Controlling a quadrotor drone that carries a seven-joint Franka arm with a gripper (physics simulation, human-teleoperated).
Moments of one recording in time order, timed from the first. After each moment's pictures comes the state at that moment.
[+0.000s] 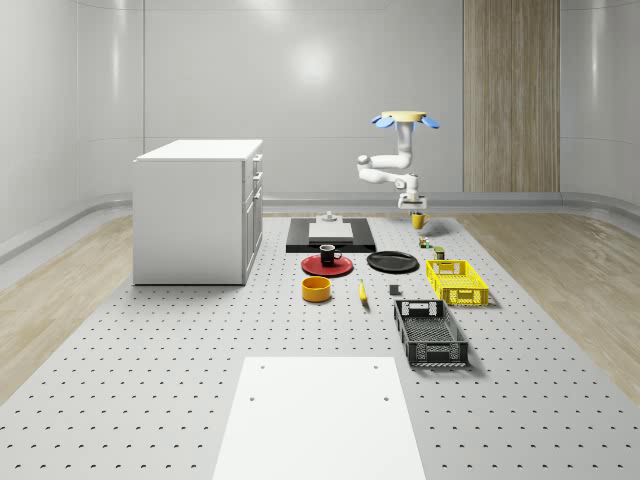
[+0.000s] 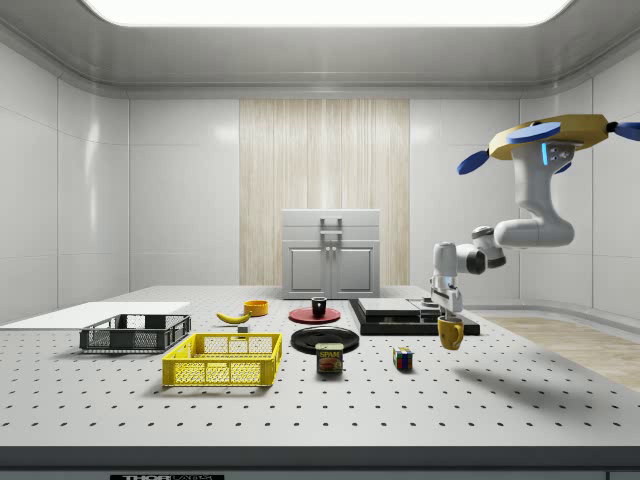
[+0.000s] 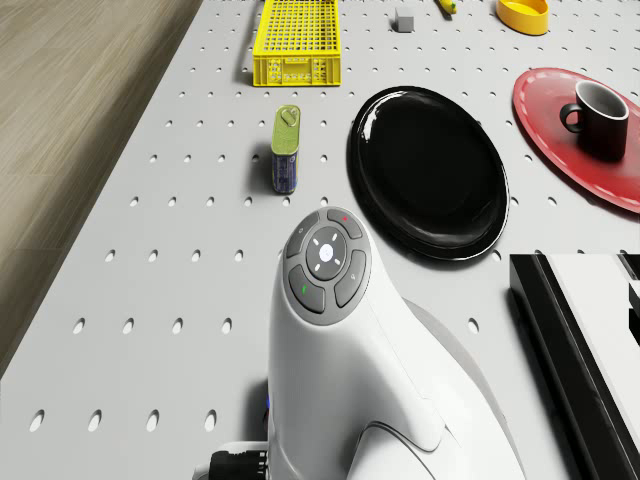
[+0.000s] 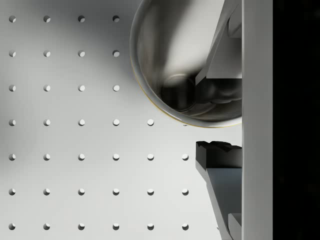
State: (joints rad) arm -1.26 -1.47 1.20 -2.73 -1.95 1.62 1.67
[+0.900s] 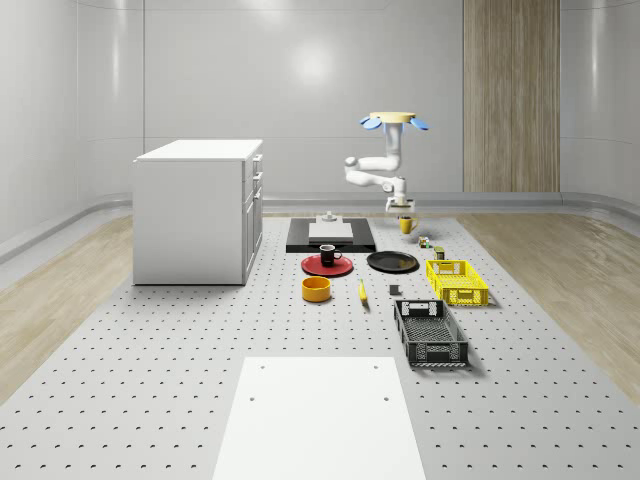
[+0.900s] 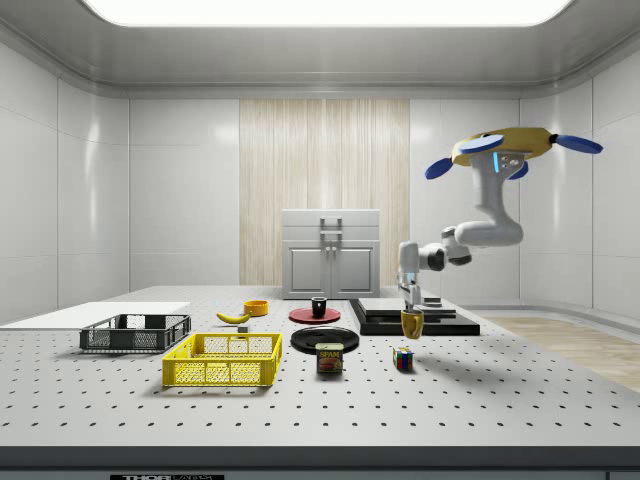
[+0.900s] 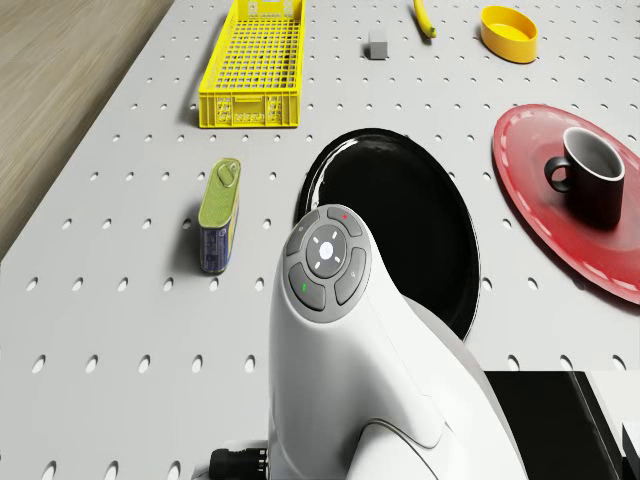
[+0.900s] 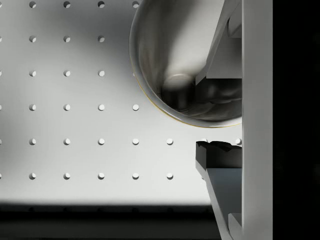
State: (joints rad) arm -1.27 -1.48 1.20 -2.73 -1.94 1.63 1.67
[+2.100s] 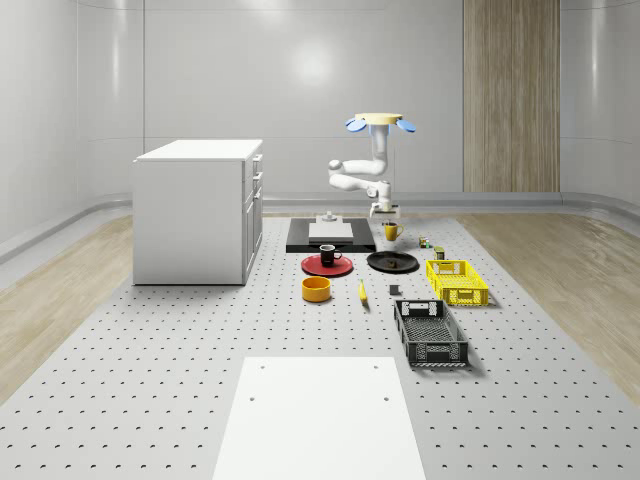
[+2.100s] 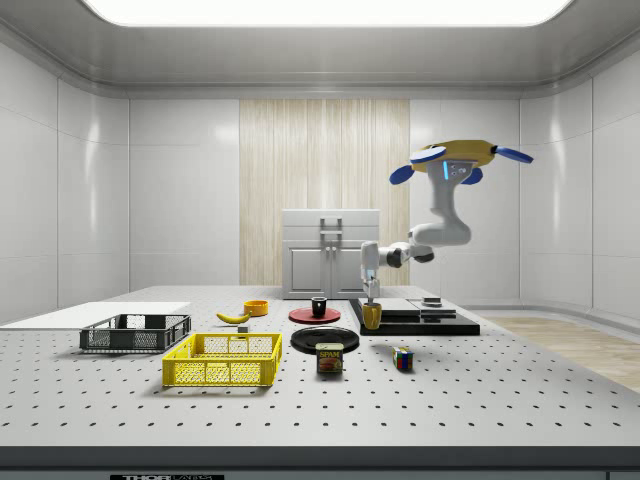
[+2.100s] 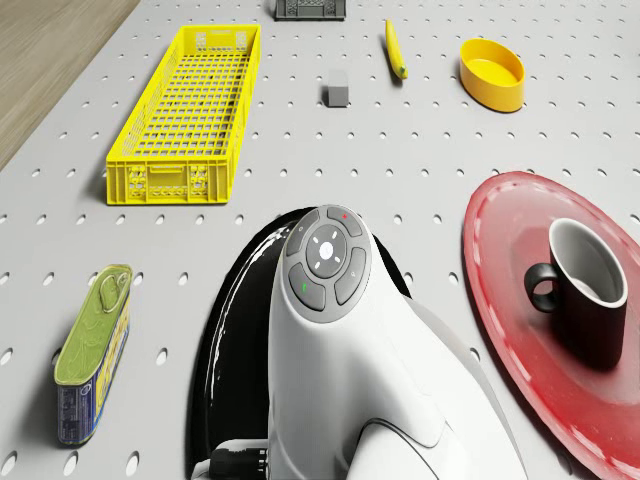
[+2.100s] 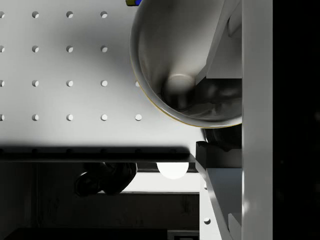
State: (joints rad) arm -1.27 -1.49 1.20 -2.73 -1.94 1.64 1.67
